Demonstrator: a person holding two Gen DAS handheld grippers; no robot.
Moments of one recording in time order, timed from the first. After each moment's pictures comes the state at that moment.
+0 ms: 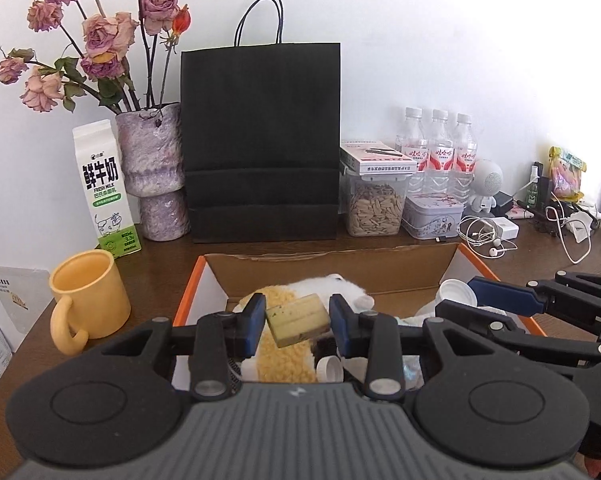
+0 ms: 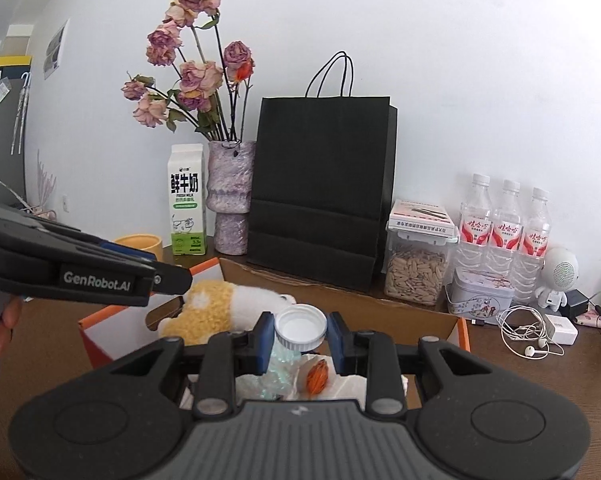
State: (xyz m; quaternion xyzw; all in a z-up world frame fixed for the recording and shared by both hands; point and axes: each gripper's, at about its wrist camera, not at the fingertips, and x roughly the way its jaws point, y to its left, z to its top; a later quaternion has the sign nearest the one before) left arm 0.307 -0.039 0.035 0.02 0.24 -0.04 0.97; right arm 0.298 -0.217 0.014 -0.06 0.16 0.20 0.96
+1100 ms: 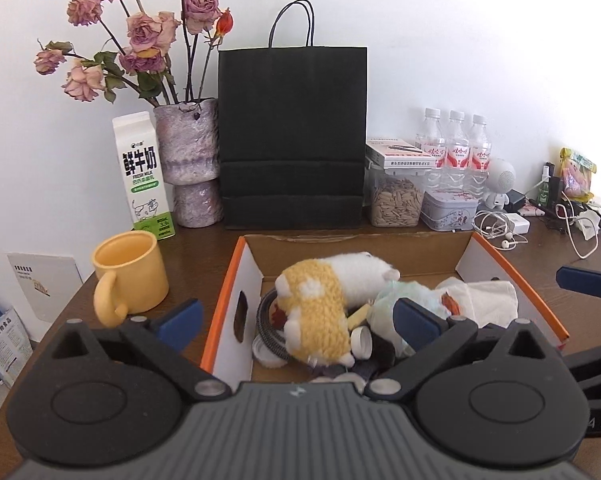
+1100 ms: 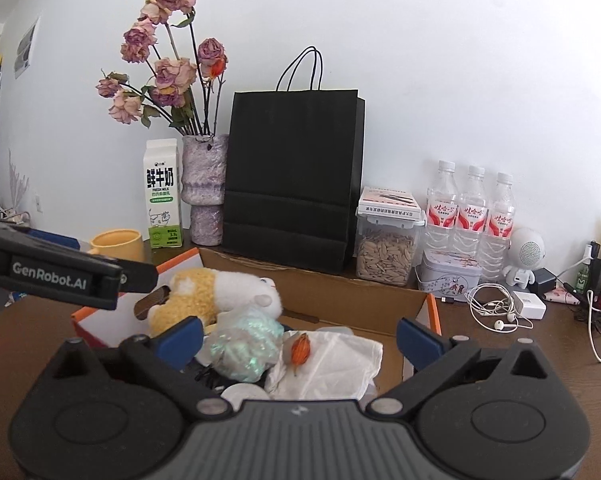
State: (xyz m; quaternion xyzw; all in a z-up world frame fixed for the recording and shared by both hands) left arm 0.250 -0.011 0.037 0.02 0.24 -0.01 0.97; right arm 0.257 -0.218 0.019 -0.05 0.18 0.15 0.97
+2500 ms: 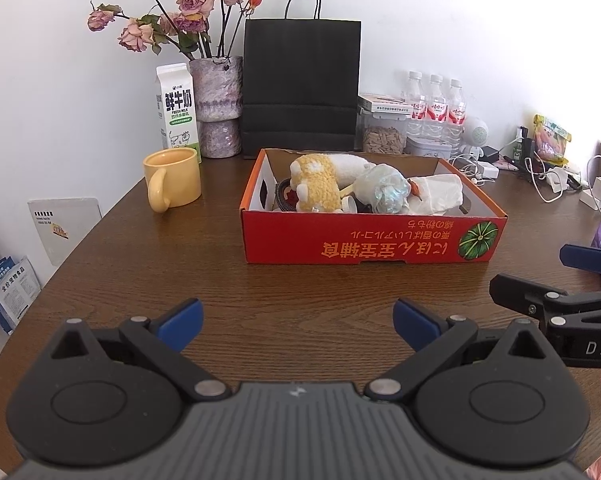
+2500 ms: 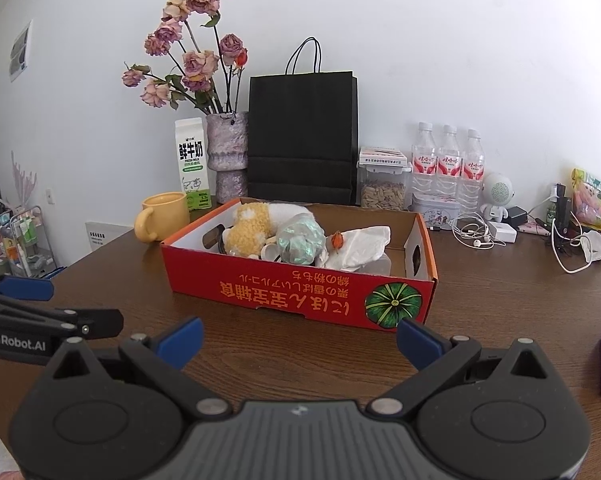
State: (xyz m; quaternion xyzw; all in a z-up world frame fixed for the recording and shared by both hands) left arm 0.101 0.003 0.011 0.00 0.28 -0.01 0.96; right arm 0.109 -0.218 0.011 -0.02 0.22 0.13 0.97
